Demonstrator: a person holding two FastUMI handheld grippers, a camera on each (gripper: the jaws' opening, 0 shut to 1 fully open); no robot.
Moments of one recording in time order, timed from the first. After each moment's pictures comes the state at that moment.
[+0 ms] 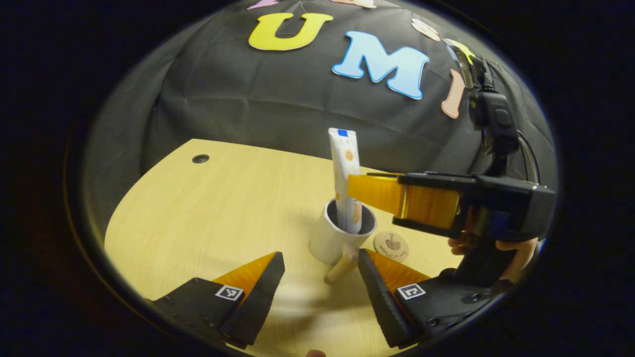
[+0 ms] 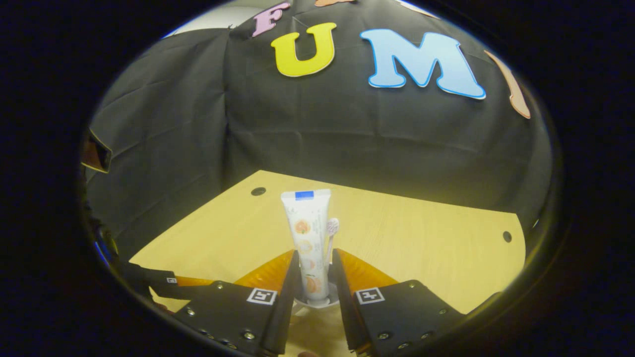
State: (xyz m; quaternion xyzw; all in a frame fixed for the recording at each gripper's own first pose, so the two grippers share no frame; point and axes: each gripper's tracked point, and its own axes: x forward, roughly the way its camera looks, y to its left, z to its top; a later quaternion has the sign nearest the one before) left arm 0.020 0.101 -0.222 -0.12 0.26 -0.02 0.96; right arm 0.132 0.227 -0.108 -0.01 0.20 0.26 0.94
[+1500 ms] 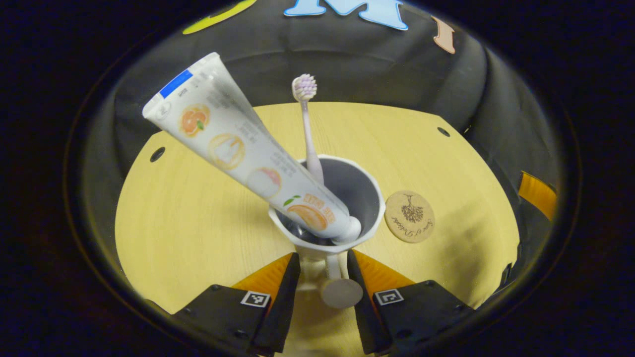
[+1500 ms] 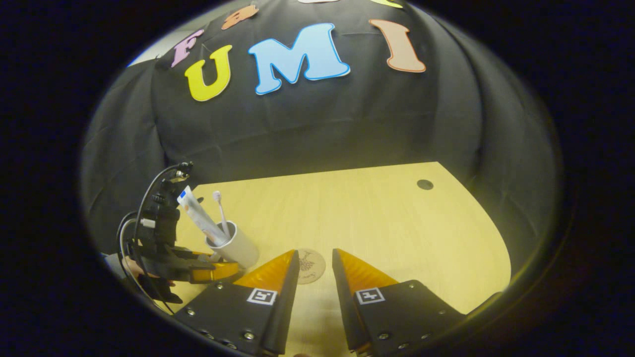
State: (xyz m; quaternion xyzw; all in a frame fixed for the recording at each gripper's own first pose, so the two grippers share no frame) left arm 0.073 0.067 -0.304 -0.01 0.44 -0.04 0.90; right arm 0.074 0.020 -0.143 0.10 0.25 0.09 0.96
